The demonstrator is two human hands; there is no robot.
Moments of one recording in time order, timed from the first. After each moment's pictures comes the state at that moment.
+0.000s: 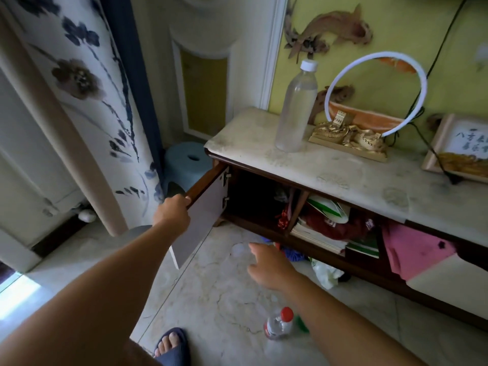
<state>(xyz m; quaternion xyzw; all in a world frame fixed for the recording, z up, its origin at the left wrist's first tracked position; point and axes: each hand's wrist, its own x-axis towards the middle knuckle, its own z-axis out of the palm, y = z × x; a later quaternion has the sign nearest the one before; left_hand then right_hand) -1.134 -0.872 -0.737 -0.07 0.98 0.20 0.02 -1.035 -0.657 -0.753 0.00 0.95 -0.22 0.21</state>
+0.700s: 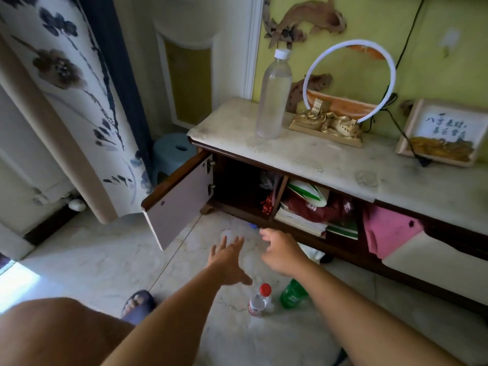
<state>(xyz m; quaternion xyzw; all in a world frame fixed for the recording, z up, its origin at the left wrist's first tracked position) -1.023 -0.733 -0.817 0.12 0.93 0.22 0.26 -0.999 -0.579 -0.753 0.06 0.93 -0.31 0.18</state>
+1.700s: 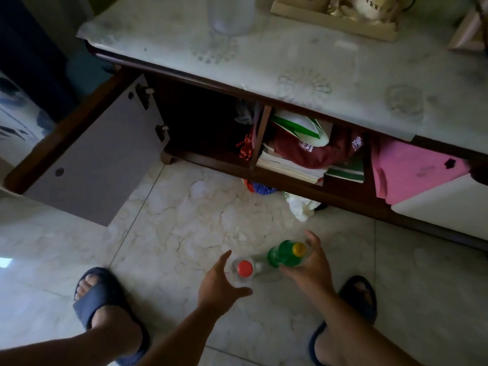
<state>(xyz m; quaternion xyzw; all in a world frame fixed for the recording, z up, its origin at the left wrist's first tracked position) -0.972 -0.679 -0.987 -0.07 0.87 0.38 0.31 -0.955 -0.478 -0.944 0.38 0.81 -0.45 0.09</state>
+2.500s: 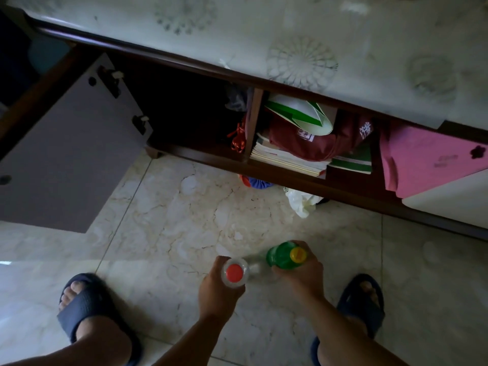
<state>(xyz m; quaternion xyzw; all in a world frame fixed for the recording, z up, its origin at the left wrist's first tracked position) -0.972 -0.659 -1.017 -0.08 0.89 0.40 0.20 -0.963 -0.481 -0.977 0.40 0.79 -0.45 0.07</state>
